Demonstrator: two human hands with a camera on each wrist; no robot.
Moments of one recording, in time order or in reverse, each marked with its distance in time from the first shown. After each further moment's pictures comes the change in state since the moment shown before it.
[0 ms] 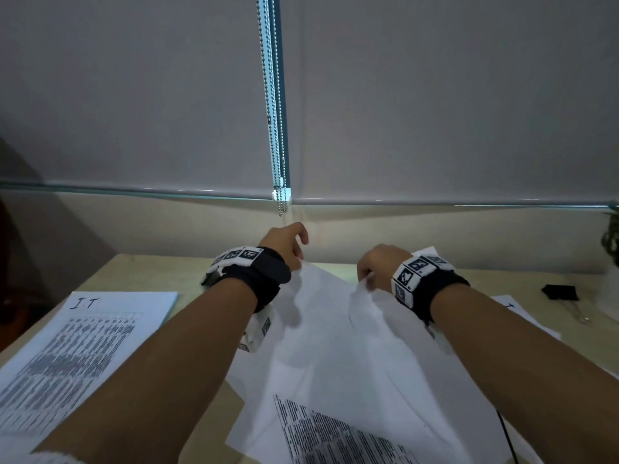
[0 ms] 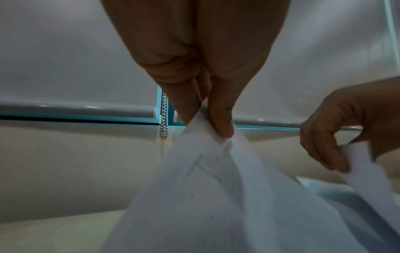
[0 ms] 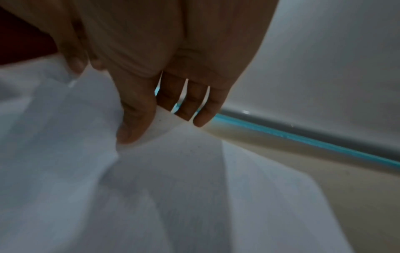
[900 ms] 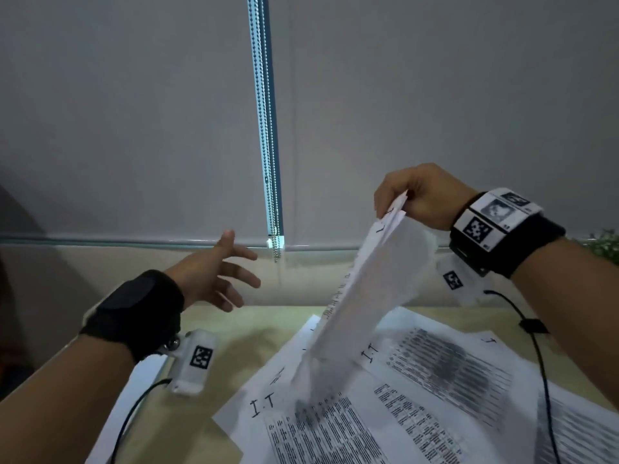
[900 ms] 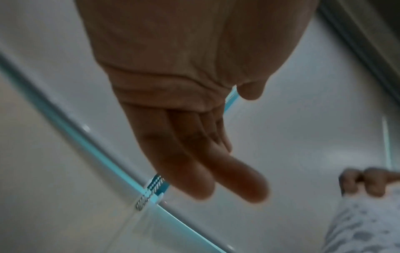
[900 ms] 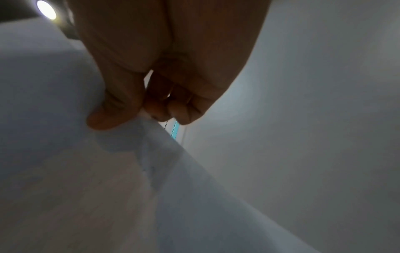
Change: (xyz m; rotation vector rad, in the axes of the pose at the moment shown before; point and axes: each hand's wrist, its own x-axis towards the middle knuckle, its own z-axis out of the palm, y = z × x) left_hand -0.077 -0.002 -0.119 -0.752 -0.135 -0.175; right_hand -0.096 0.004 -0.175 0.426 0.643 -0.421
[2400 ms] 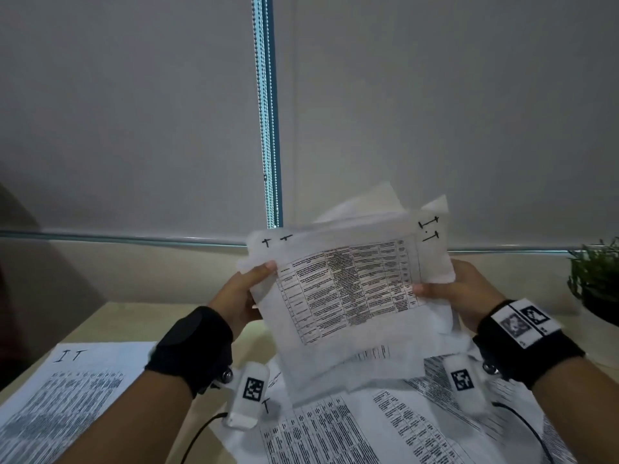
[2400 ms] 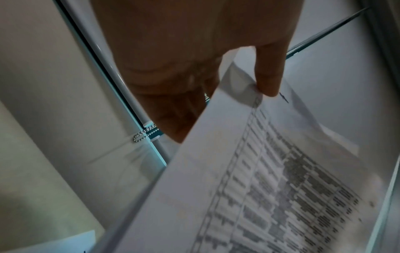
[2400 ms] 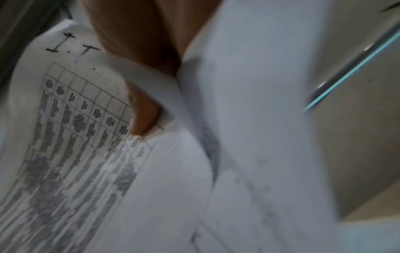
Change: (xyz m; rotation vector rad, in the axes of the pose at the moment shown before) left_hand 0.037 -0.047 0.054 -0.446 0.036 0.179; right_hand -0.100 0.063 0.069 0.748 0.265 0.667
